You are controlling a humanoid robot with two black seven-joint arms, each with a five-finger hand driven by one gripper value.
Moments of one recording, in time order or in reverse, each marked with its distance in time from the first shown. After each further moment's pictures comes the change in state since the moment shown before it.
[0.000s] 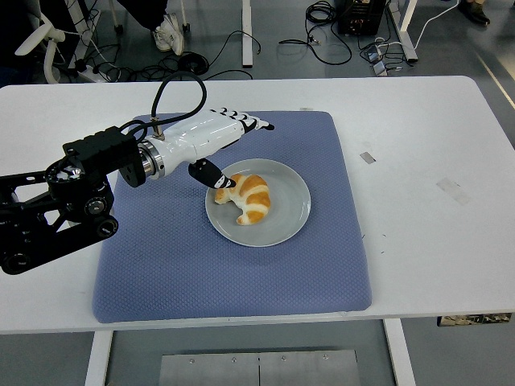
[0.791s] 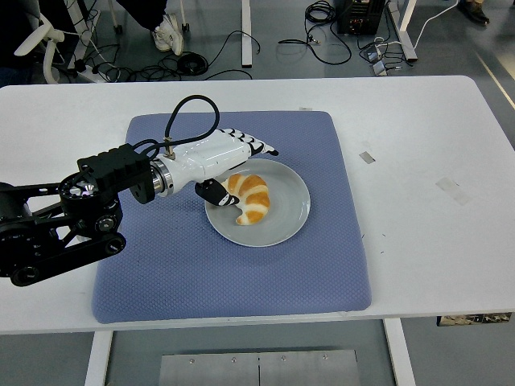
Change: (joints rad) left arm 0.002 -0.024 0.083 0.000 0.055 0.043 0.010; right arm 0.000 0.000 0.000 0.000 0.000 0.000 0.000
